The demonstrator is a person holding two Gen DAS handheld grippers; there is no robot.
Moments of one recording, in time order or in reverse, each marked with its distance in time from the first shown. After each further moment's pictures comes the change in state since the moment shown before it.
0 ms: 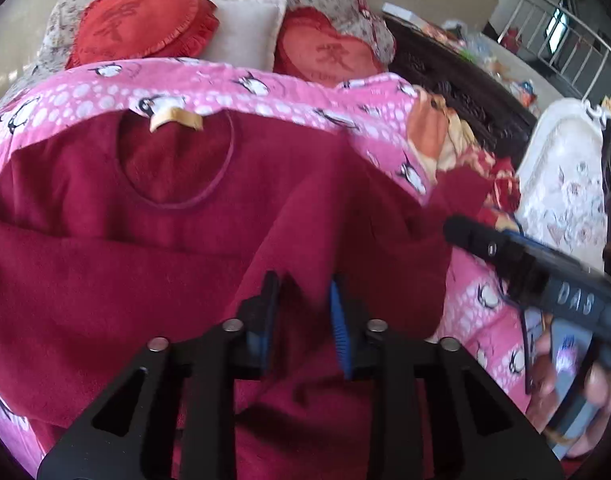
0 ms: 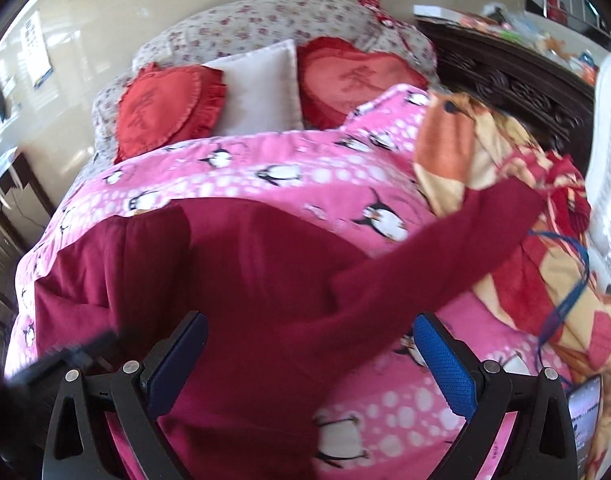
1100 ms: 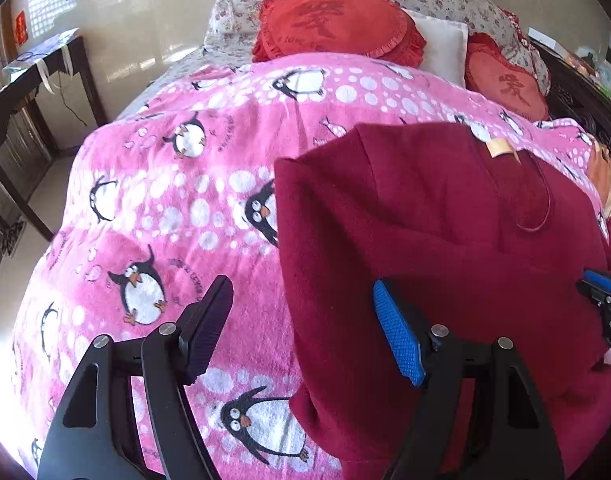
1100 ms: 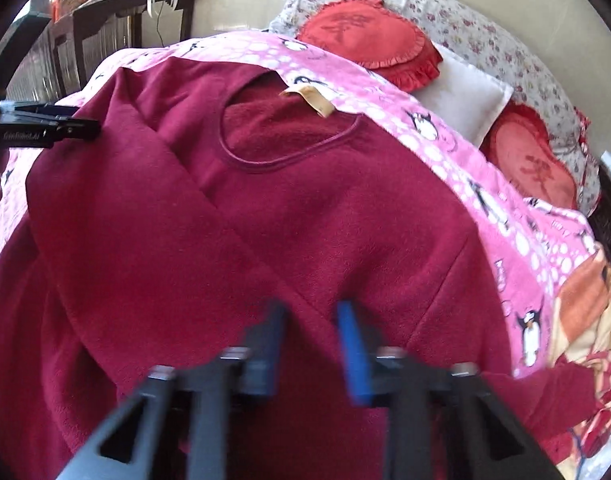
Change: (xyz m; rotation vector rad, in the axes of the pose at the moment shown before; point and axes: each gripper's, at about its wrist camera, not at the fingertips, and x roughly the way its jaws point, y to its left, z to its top) left arm -0.074 0.185 -0.026 -0.176 -0.072 0.519; right arm 0.069 0.099 -0.035 -0.797 0.039 0.173
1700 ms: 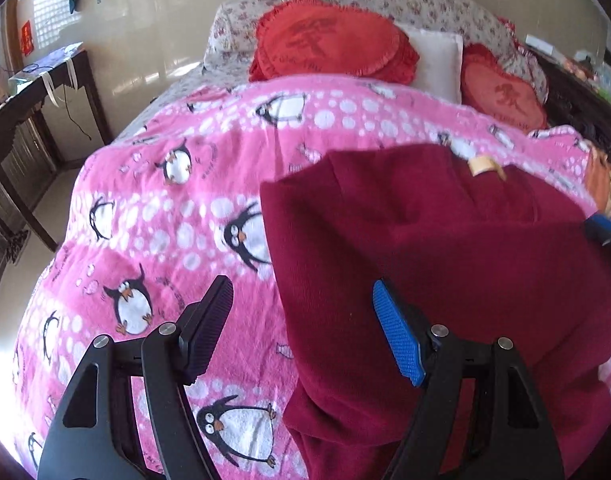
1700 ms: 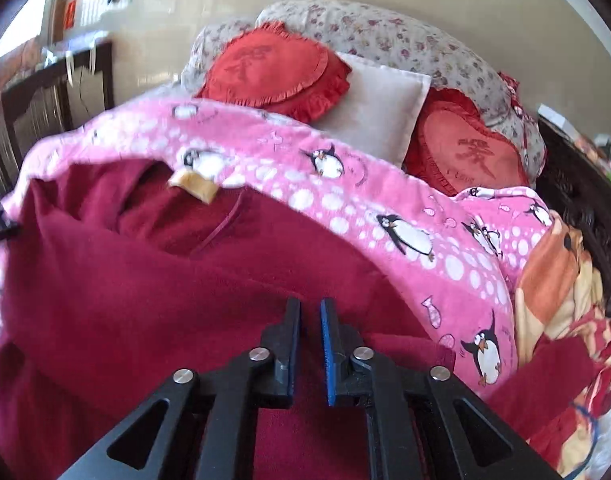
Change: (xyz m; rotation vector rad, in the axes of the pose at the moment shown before) left arm 0.000 -0.025 0.005 0.016 -0.024 0.024; right arm -0.013 -0.056 0.039 0.309 -0.130 -0.114
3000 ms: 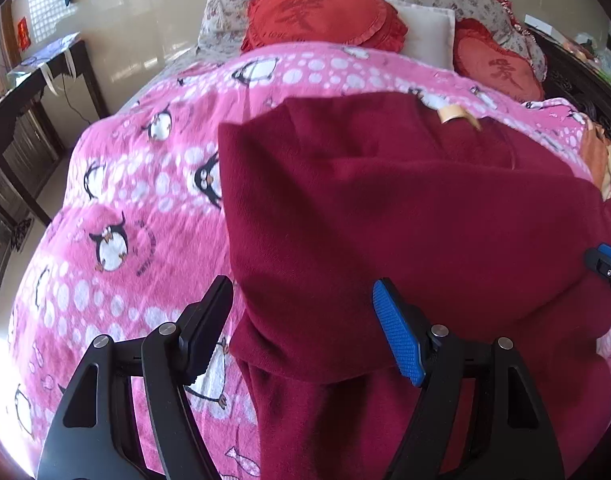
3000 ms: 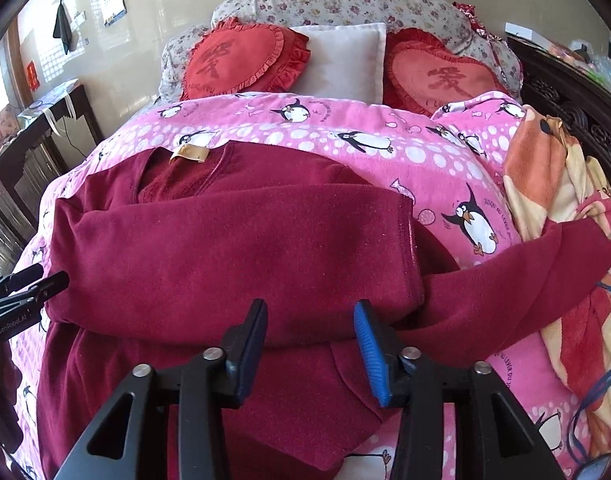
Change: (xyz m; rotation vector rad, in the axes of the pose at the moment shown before) left arm -0.008 -0.031 -0.035 0.002 0.076 0.016; right arm -0.020 -0.019 -0.062 0.220 0.126 0.072
